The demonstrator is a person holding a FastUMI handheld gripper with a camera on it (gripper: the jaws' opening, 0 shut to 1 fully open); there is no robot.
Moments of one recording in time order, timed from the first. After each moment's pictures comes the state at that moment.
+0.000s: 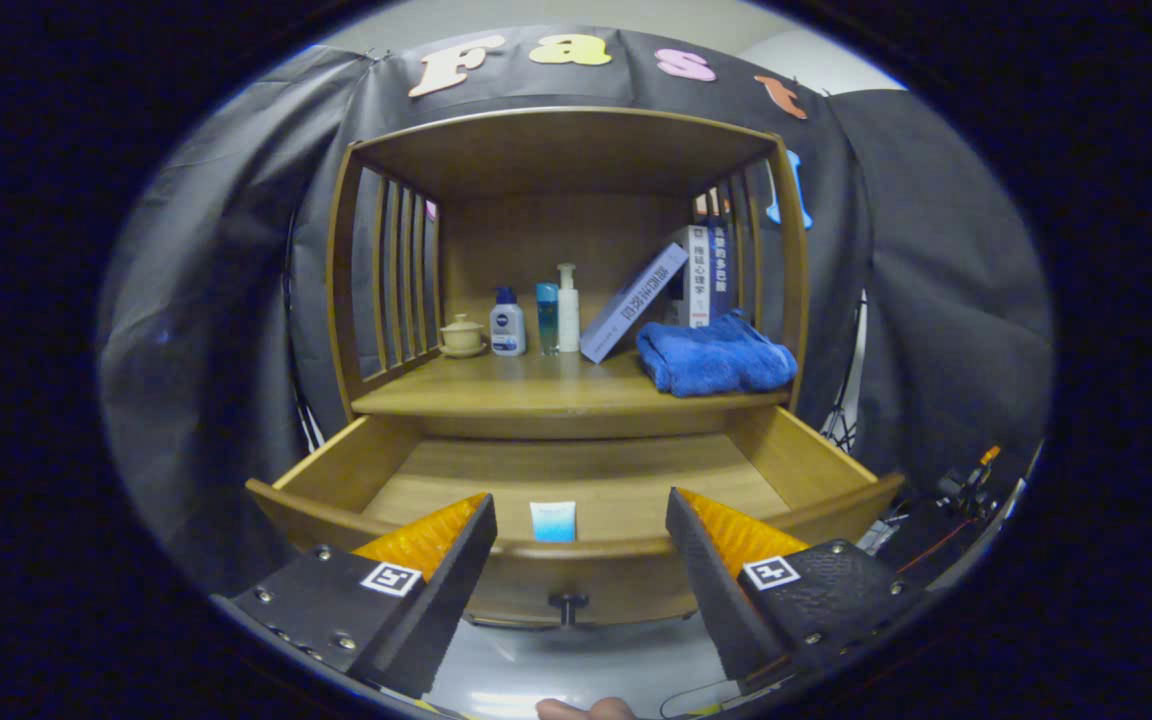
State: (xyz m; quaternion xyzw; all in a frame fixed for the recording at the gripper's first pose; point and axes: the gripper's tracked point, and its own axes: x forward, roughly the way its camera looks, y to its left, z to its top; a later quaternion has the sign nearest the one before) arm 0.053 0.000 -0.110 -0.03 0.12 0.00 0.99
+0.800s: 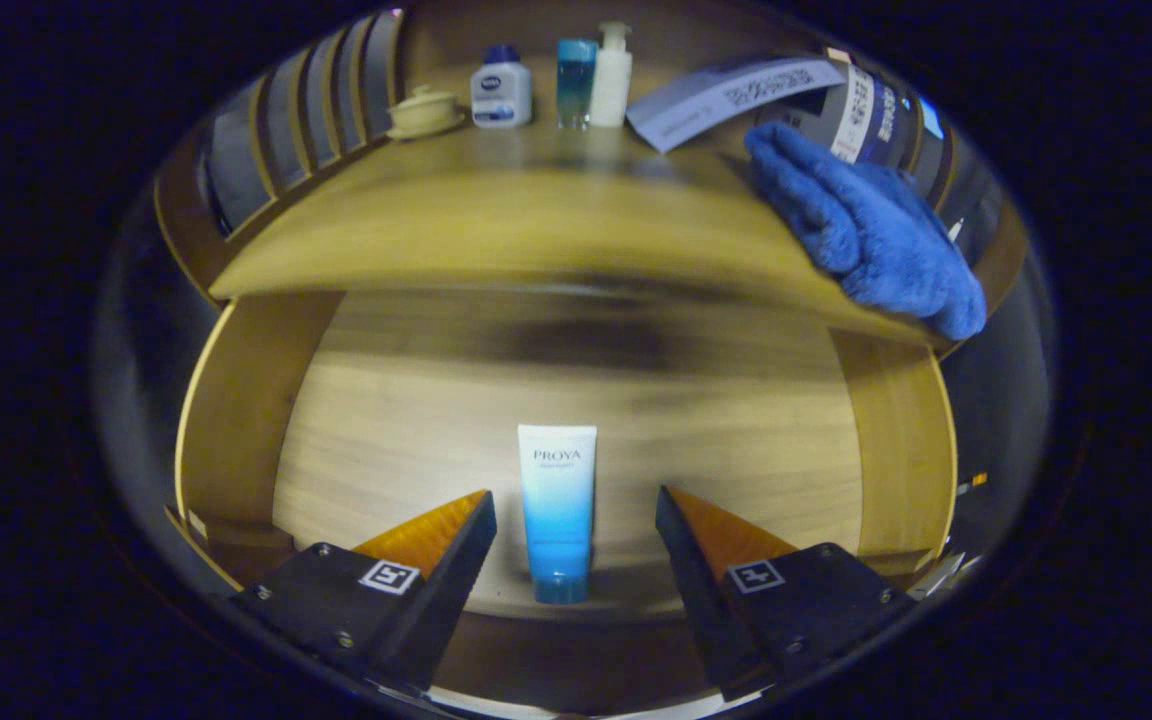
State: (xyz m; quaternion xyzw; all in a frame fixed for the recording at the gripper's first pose) arm 0.136 0.013 -0.241 -0.09 0.53 -0.01 0.85
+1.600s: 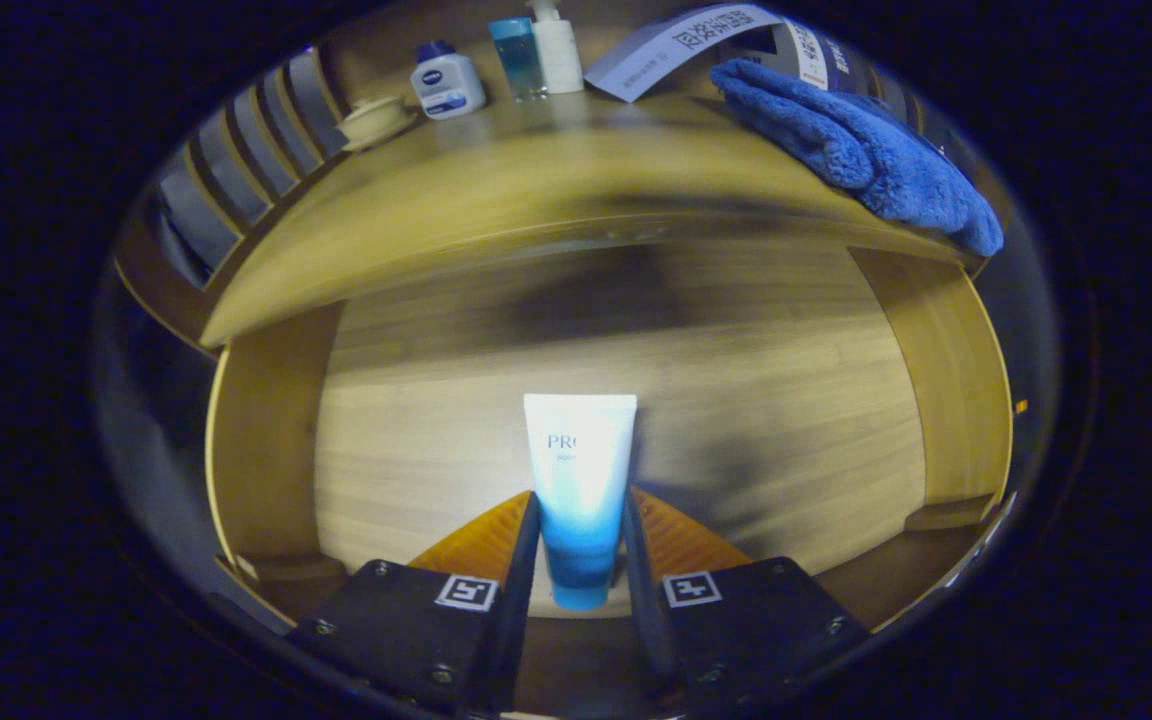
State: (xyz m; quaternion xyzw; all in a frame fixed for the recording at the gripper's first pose) arm 0.131 0.034 -0.241 0.02 0.53 -0.01 0.85
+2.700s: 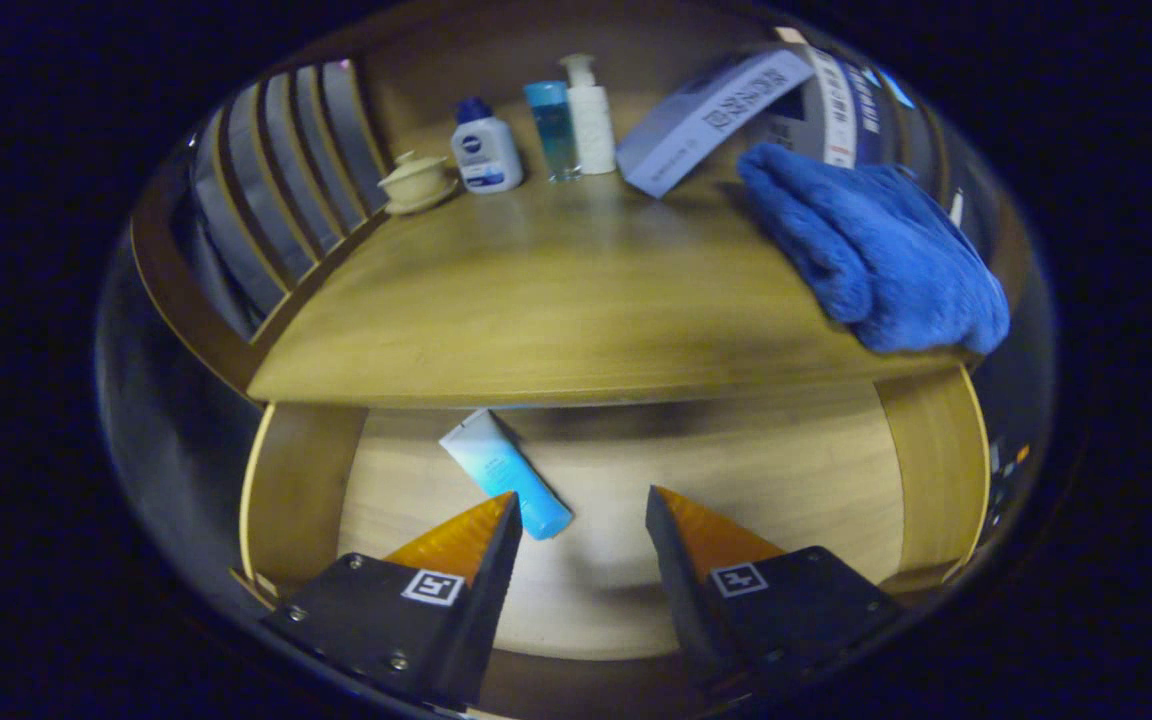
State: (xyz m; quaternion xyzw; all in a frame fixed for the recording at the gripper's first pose) arm 0.187 0.040 -0.216 -0.02 0.47 0.04 0.88
